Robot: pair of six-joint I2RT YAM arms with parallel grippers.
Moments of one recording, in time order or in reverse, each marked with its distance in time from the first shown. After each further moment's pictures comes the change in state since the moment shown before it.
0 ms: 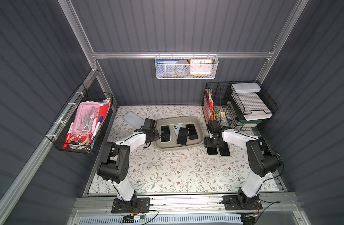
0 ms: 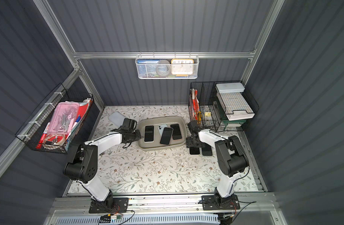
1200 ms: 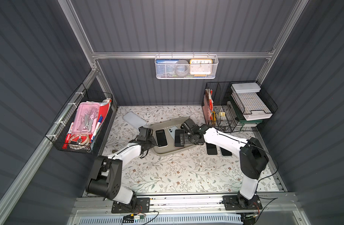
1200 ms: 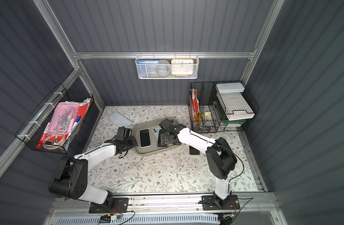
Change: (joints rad) left arm -0.003 -0.296 -0.318 0.074 -0.011 -0.177; right arm 0.391 0.077 0.330 -0.108 0.111 0.280
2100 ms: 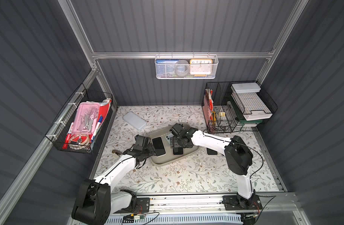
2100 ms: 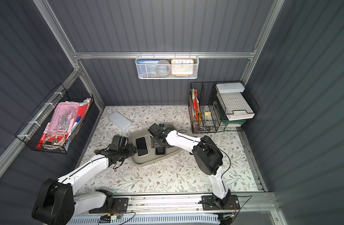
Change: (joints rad) left arm -0.028 -0.209 -0.089 -0.142 0.005 -0.078; right arm 0.111 0.154 0.128 0.030 -0.014 0.126
